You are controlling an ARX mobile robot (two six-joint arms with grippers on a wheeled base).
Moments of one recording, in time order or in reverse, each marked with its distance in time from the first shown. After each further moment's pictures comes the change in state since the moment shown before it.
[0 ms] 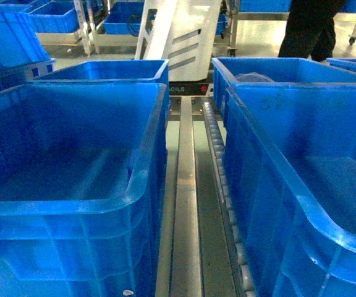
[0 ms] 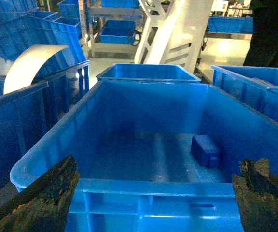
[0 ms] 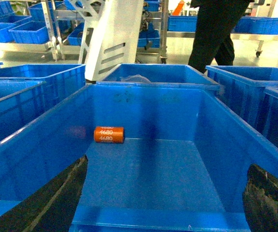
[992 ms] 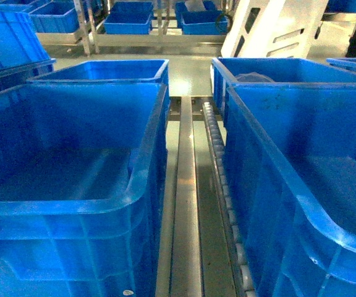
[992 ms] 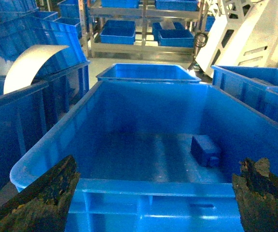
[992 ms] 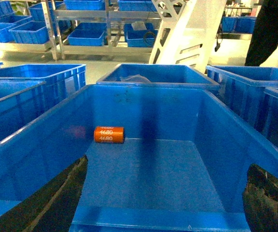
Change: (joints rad) left arm 0.000 0.000 0.000 0.000 0.000 0.000; right arm 0.000 0.000 0.000 0.000 0.000 0.000
